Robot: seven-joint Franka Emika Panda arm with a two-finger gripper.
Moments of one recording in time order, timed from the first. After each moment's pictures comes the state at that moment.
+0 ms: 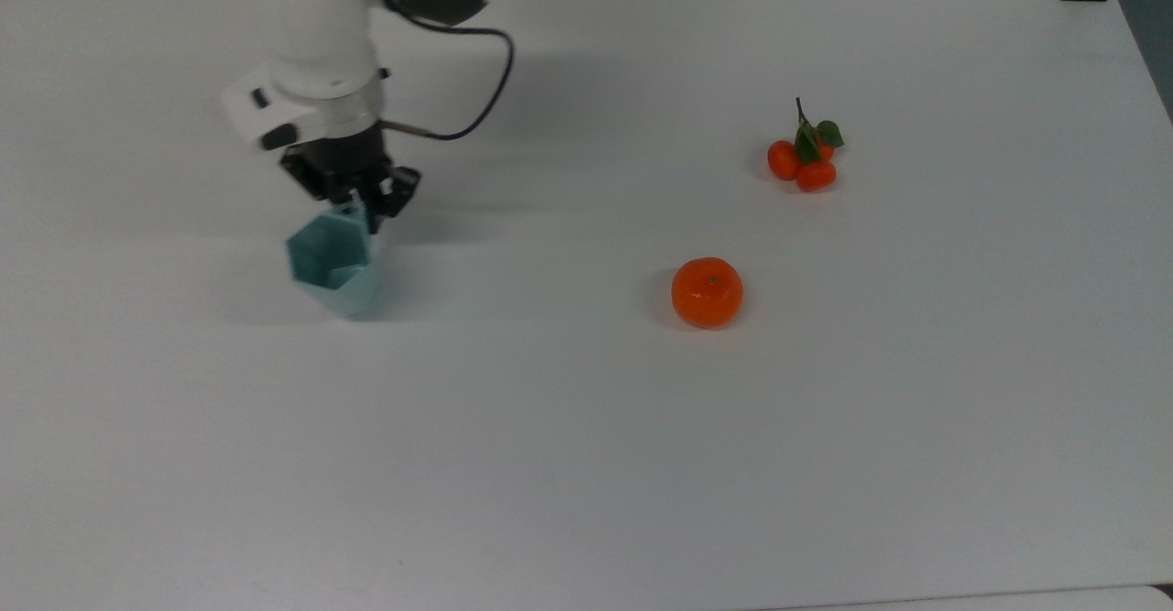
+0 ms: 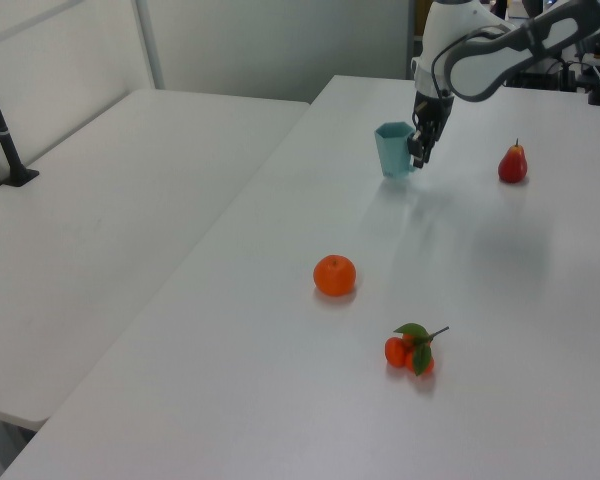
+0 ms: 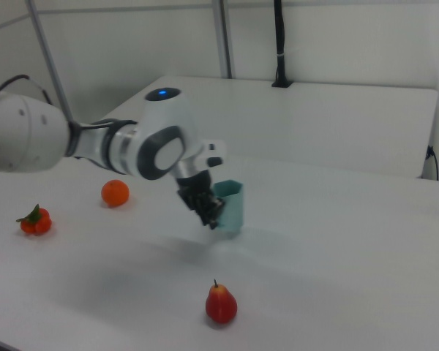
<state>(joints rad) -0.14 0.32 0.03 -1.85 -0.10 2.32 0.10</state>
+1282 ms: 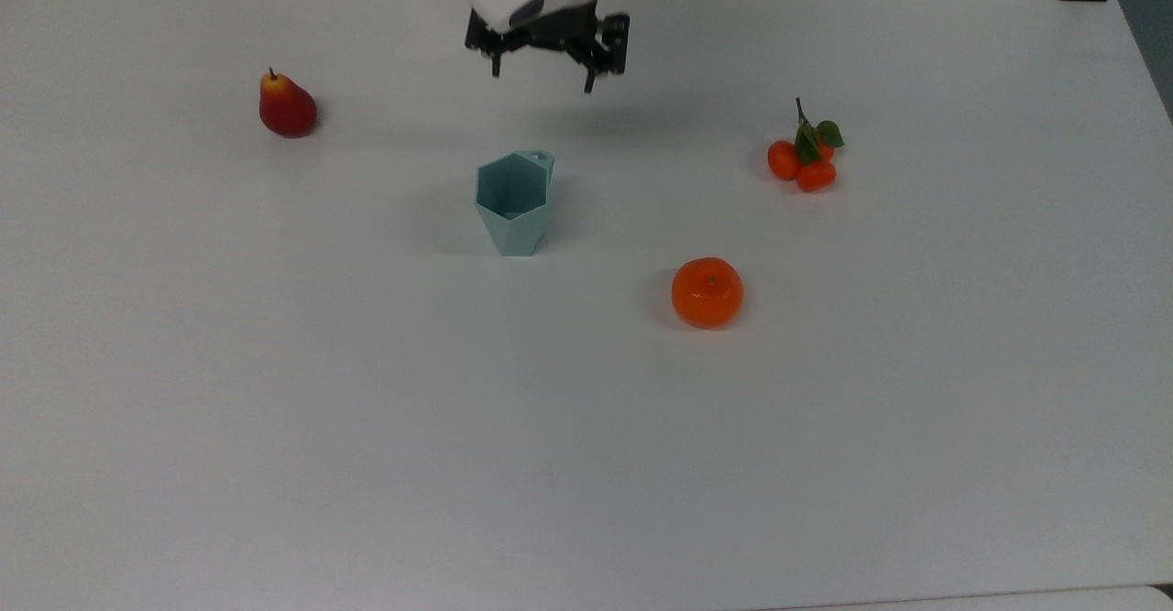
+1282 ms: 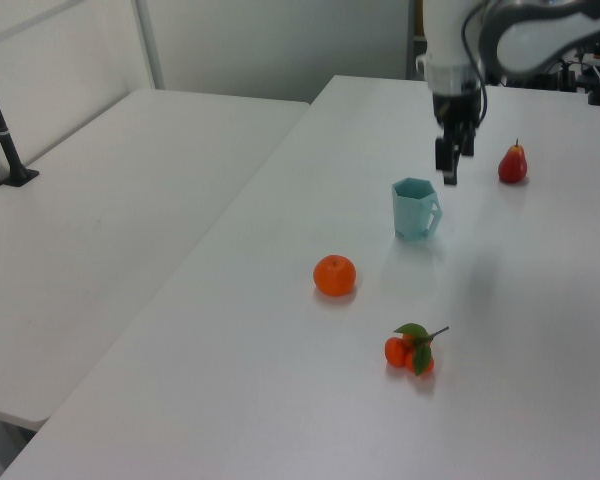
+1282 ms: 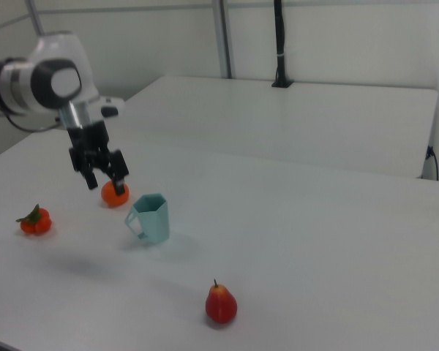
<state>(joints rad) 0.03 0.07 0.18 -1.83 -0.12 1.80 0.28</state>
